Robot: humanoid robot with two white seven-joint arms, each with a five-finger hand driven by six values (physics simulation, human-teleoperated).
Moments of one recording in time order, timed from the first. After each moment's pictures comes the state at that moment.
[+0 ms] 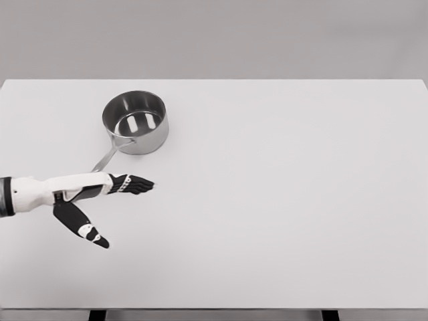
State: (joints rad) left arm -0.51 1.17 -0.89 -1.80 0.72 -0.18 -0.61; right arm 0.01 0.00 -0.30 0.05 0.25 -0.01 0.09
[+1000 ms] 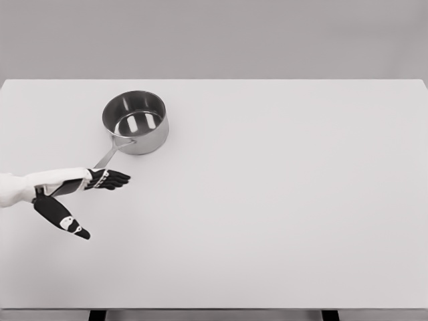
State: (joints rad) left arm -0.50 1.21 -0.88 -1.73 0.71 -0.13 -0.61; right arm 0.01 0.00 -0.30 0.05 0.25 -0.01 0.09
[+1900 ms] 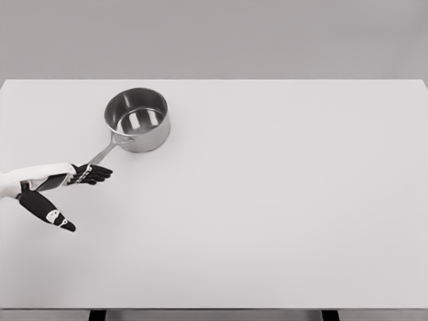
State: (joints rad) left arm -0.50 1.22 -0.86 -1.64 0.68 -0.13 -0.61; right arm 0.01 0.00 -0.30 0.05 0.25 -0.01 0.09
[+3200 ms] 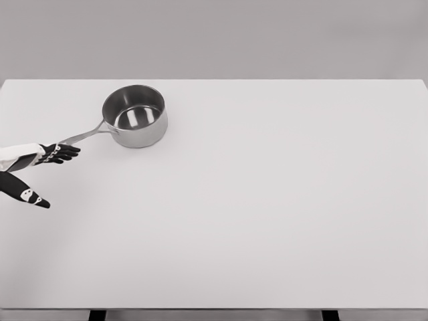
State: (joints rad) left arm -0.50 1.22 -0.78 -1.50 0.59 -0.13 -0.61; right arm 0.01 0.00 -0.30 0.05 0.25 -0.01 0.09
